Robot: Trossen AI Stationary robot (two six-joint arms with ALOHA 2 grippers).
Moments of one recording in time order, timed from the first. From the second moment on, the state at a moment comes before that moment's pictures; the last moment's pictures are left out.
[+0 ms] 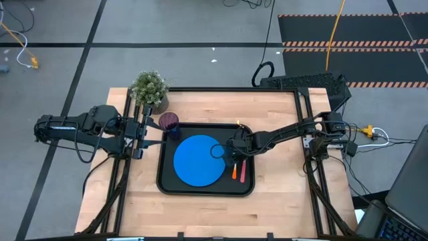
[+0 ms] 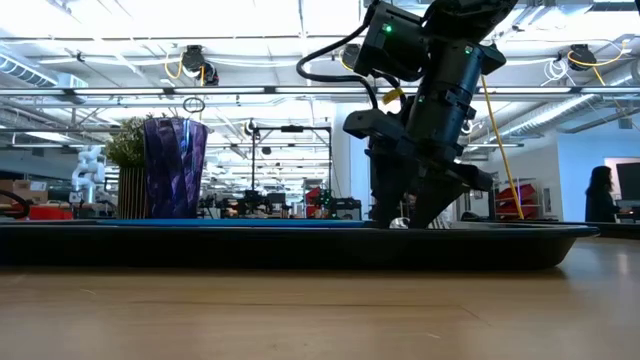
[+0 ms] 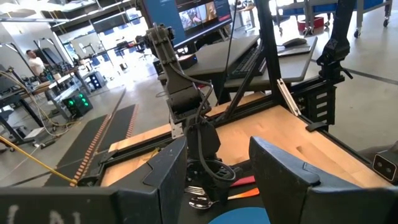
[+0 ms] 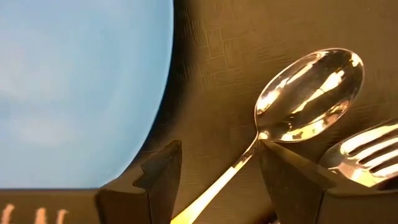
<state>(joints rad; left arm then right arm) -0.07 0.63 0.79 -0.23 0.10 0.32 0.07 1.77 1.02 -0.43 0.05 1.14</state>
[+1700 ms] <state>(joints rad) -0.07 0.63 0.79 -0.23 0.10 0.32 0.03 1.58 1.02 -0.53 0.23 1.05</state>
